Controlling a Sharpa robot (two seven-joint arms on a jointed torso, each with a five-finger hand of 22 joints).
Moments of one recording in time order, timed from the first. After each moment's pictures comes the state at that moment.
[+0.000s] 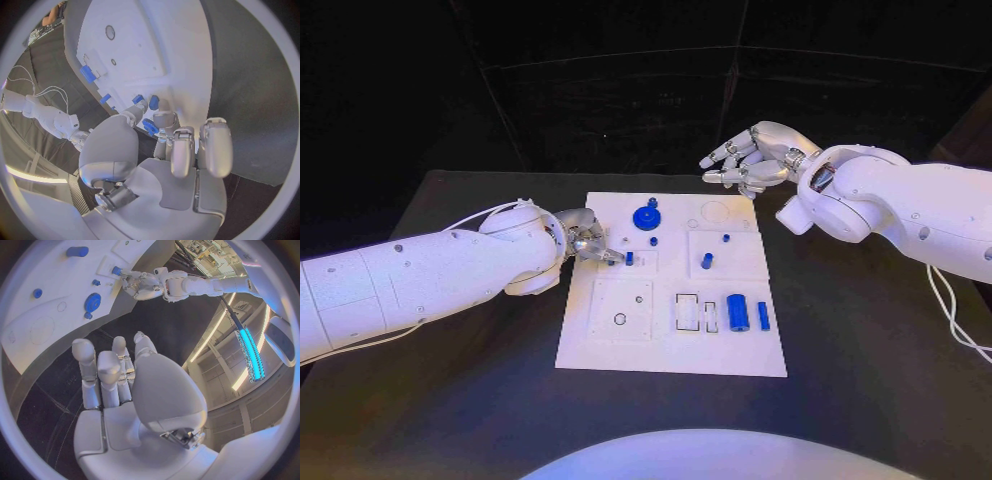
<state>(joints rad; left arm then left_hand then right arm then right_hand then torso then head) 1.28 -0.71 -0.18 1.44 -1.15 -0.14 -0.48 0.89 -0.15 0.41 0.10 0.05 0.97 0.02 0.69 0.49 1.33 -0.05 1.03 0.84 1.47 -0.10 1.57 1.31 0.06 1.47 0.01 1.40 1.31 1.32 -0.83 -0.03 1.42 -0.78 -0.19 0.13 1.46 0.01 -0.16 0.21 0.37 0.94 0.16 0.08 0.07 1.09 0.07 0.74 0.71 1.45 -0.01 1.07 1.00 0.12 1.14 0.10 1.13 0.85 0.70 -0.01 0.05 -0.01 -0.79</state>
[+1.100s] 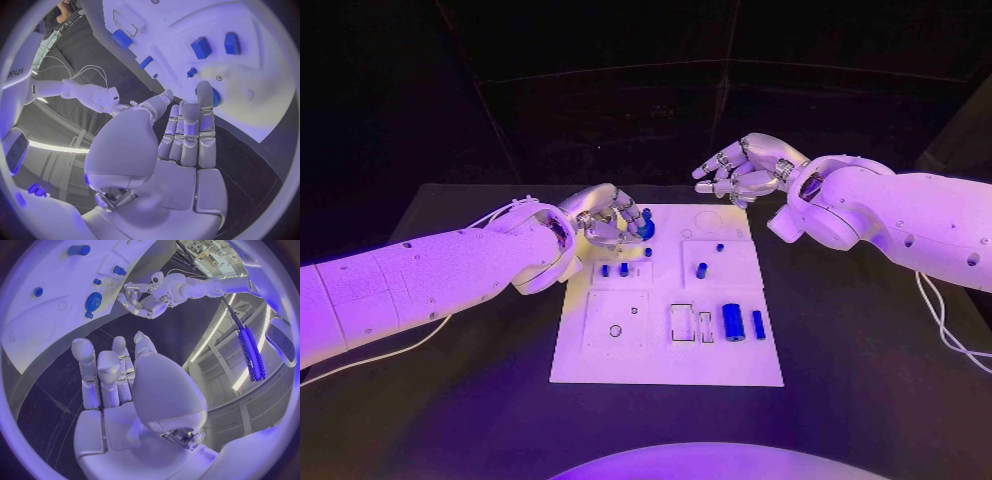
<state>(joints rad) 1.30 -0.63 -0.18 1.34 -1.02 -0.34 0.07 1.32 -0.12 0.42 -0.05 0.05 0.84 0.16 0.37 0.20 0.91 0.10 0.45 0.27 1.30 0.02 1.06 0.92 0.18 1.21 0.11 0.61 0.65 1.32 -0.83 -0.03 1.41 -0.78 -0.19 0.13 1.46 0.01 -0.16 0.21 0.37 0.94 0.16 0.08 0.07 1.09 0.07 0.74 0.70 1.45 -0.01 1.06 1.00 0.12 1.13 0.10 1.12 0.85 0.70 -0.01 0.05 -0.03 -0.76</state>
